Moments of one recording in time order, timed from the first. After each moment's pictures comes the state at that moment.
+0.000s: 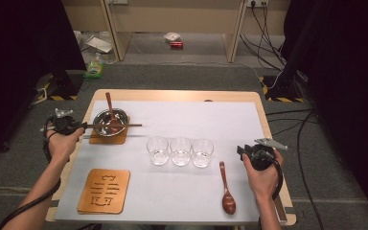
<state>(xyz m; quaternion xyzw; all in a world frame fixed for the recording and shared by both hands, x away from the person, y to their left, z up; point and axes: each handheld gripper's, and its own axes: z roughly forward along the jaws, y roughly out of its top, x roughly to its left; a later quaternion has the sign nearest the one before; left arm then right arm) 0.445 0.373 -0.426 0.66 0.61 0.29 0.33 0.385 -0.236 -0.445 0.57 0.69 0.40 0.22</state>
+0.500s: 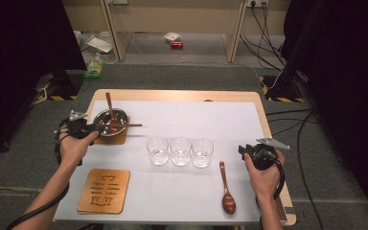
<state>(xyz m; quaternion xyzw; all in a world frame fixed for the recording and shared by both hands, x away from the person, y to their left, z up) 0.433 0.325 -0.418 0.69 0.57 0.25 0.37 0.386 -0.242 -0.445 0.57 0.68 0.41 0.21</state>
